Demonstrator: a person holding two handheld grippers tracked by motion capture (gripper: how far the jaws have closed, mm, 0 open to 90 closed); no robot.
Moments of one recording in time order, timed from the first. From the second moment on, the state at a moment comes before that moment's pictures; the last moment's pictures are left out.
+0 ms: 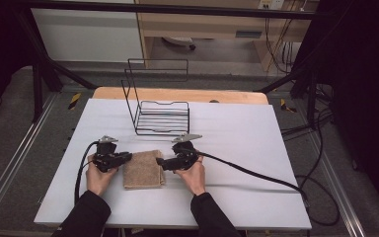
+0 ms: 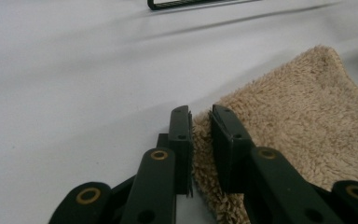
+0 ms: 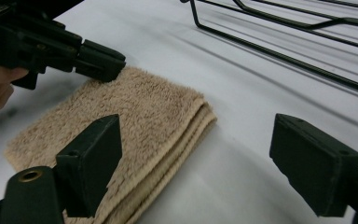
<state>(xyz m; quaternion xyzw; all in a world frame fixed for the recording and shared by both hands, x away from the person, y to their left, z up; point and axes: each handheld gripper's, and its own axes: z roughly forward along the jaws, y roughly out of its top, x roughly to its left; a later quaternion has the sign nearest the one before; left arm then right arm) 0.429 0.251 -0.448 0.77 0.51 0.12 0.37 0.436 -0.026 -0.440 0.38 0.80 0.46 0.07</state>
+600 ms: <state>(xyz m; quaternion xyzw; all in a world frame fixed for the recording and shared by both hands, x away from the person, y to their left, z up) 0.428 0.251 -0.450 0.78 0.50 0.12 0.37 0.460 -0.001 -0.457 0.39 0.82 0.43 0.06</state>
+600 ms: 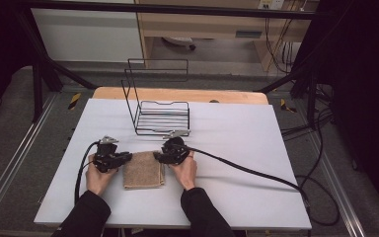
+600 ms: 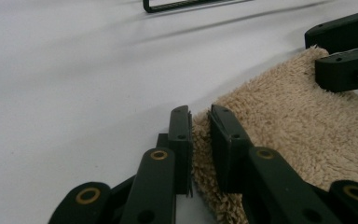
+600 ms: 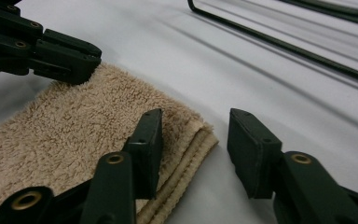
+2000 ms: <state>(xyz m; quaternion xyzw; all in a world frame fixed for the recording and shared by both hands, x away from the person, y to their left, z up) 0.424 0.254 -0.443 0.77 0.50 0.12 0.39 0.458 0.001 -0.445 0.40 0.80 0.44 0.02</state>
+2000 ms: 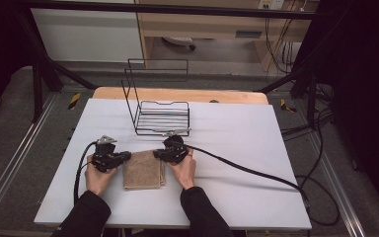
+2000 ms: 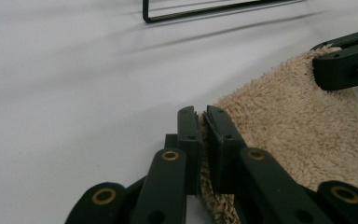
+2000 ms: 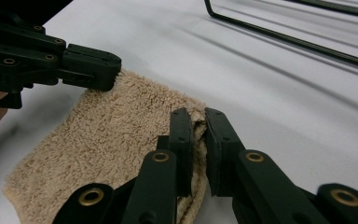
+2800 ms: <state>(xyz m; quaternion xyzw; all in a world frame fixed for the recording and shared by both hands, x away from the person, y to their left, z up) 0.402 0.260 -0.422 0.75 0.48 0.14 0.43 0.437 -0.003 -0.421 0.38 0.80 0.47 0.04</state>
